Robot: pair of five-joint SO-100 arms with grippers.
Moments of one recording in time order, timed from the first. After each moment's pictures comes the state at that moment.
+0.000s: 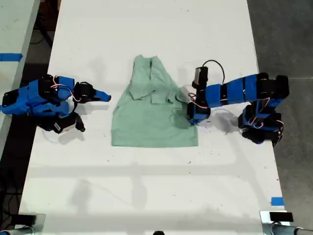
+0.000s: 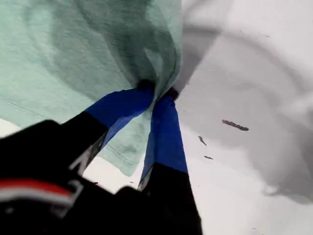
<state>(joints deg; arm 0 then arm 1) -19.0 206.1 182.8 54.1 8.8 9.0 95.2 109.3 71.2 -0.2</state>
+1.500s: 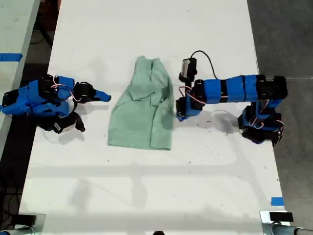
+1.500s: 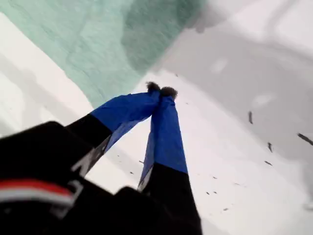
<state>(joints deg) -19.0 206.1 182.8 54.1 8.8 5.4 96.2 89.0 80.5 -5.0</state>
